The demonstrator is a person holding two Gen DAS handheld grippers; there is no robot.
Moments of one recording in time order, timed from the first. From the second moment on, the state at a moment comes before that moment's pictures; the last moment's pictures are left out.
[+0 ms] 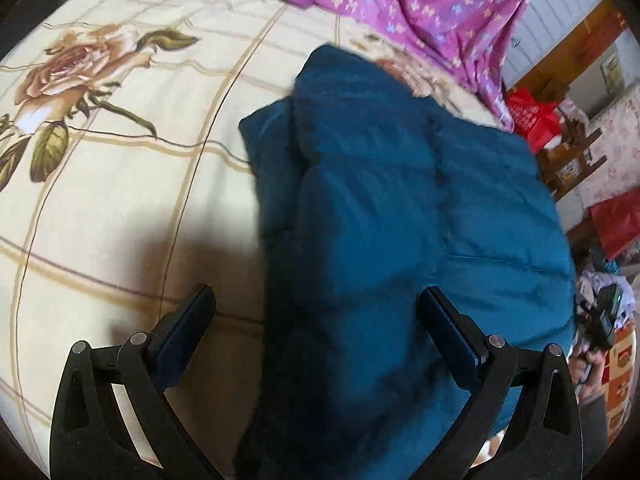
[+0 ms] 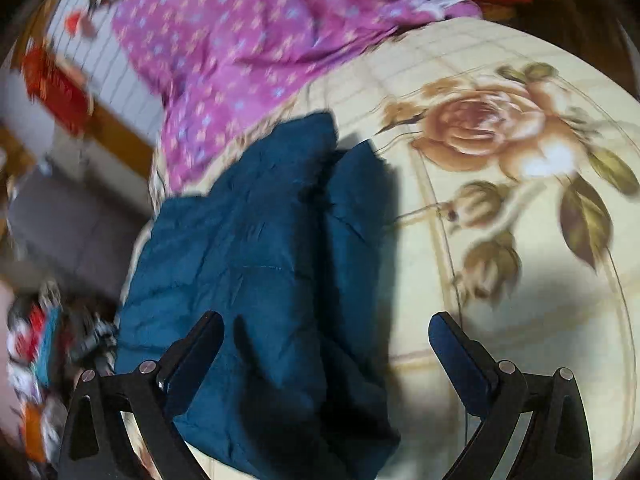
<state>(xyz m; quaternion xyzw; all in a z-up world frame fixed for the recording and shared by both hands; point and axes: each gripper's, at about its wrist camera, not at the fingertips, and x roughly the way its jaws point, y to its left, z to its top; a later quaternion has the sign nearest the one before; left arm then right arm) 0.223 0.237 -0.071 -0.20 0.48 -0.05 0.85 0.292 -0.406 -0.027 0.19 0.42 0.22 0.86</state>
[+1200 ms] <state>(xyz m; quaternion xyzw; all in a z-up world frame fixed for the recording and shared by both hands) 0.245 0.194 -0.021 -0.11 0.41 -0.11 0.90 0.319 -0.335 0.013 -0.03 0.40 0.32 0.86</state>
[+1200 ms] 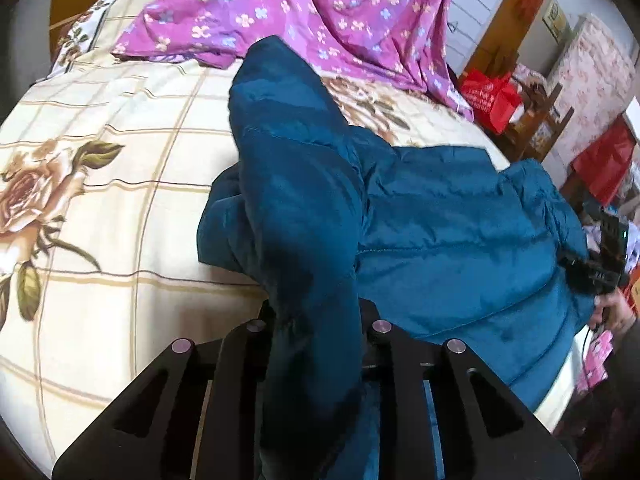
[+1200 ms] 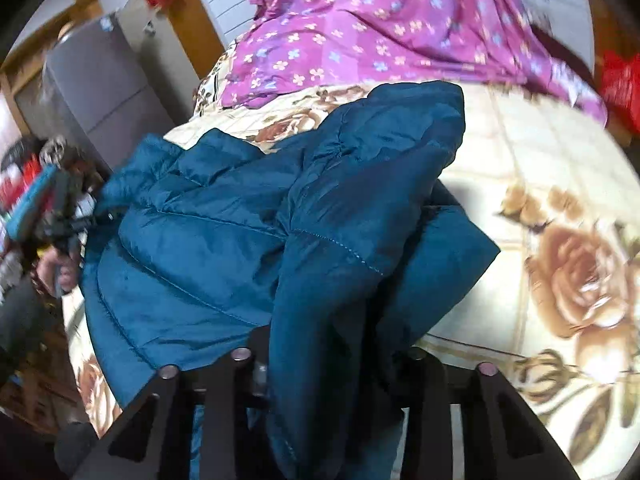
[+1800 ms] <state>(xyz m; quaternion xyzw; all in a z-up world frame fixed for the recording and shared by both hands) 0.156 0.149 -0.012 -0.10 0.43 -0.14 0.89 0.227 -0.378 0.031 -0.06 0.42 0.30 0.85</state>
